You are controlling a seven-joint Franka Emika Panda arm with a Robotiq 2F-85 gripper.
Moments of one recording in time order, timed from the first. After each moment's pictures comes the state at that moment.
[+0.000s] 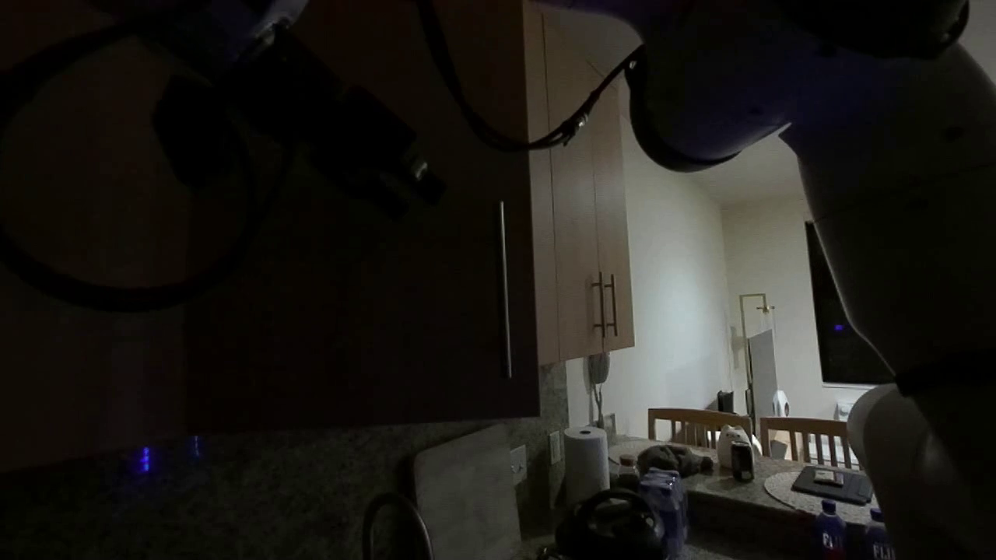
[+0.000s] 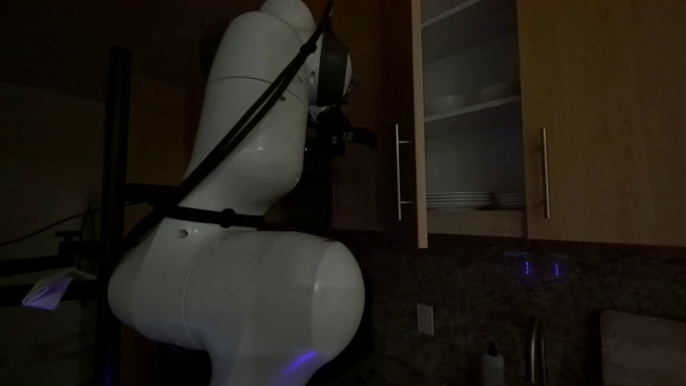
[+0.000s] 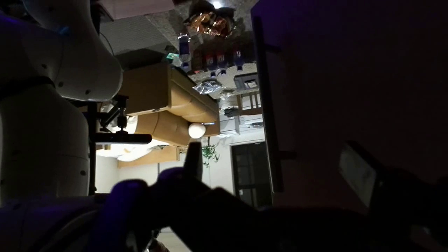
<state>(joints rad) 0.55 0.19 0.46 -1.26 -0.79 0.66 2.38</state>
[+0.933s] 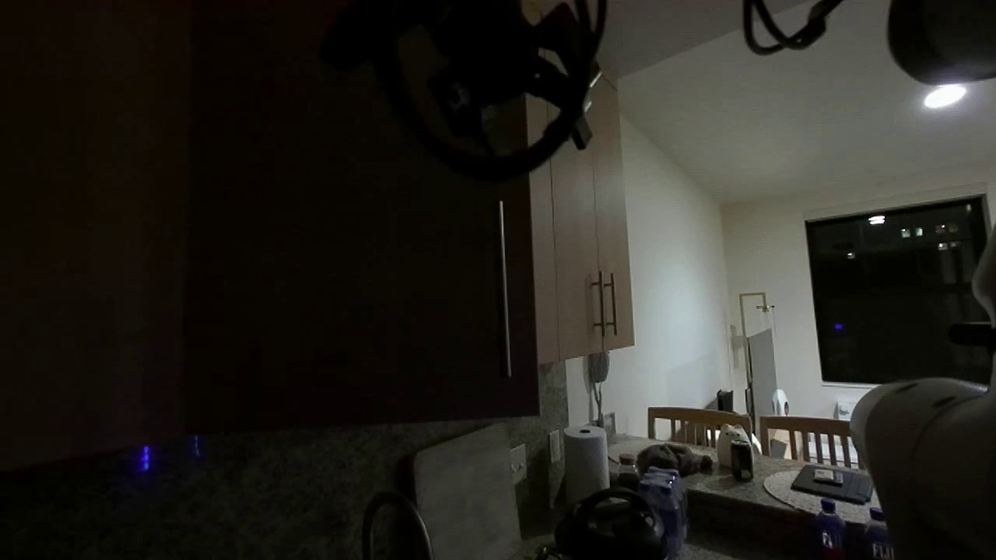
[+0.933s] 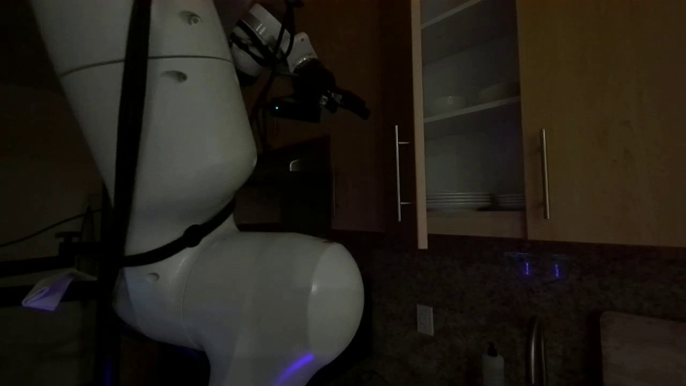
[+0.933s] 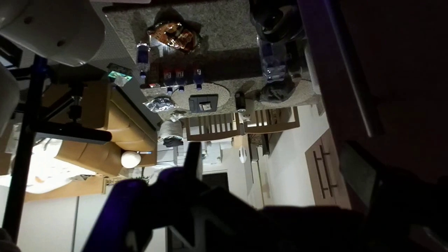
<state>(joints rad) 0.53 -0.43 0.38 -1.78 -0.65 0.94 2.07</state>
